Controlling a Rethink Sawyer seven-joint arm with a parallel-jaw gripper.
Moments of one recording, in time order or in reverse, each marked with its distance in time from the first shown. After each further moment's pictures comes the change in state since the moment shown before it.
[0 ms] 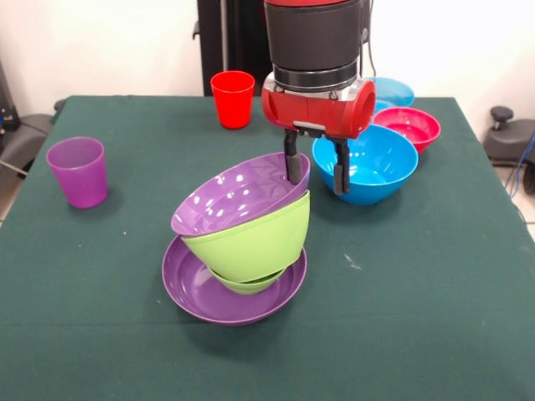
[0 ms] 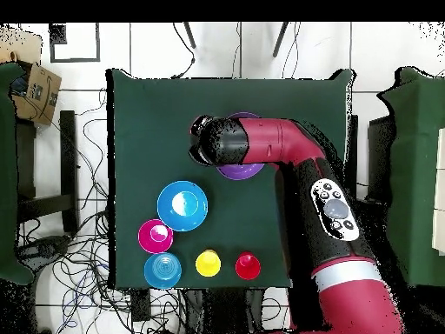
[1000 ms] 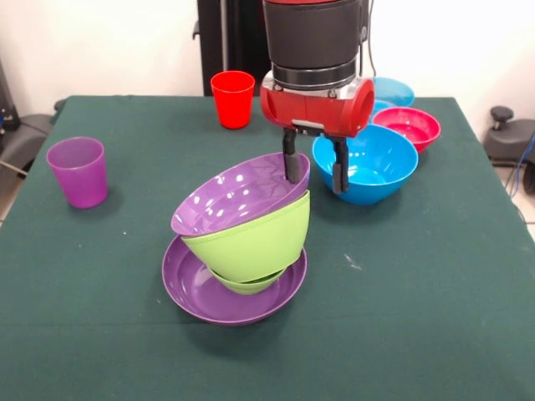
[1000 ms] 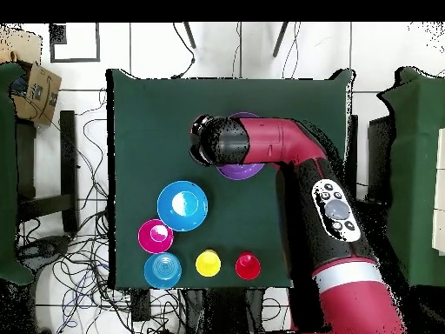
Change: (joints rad) arm -0.002 -0.006 0.000 0.000 0.000 0.000 0.000
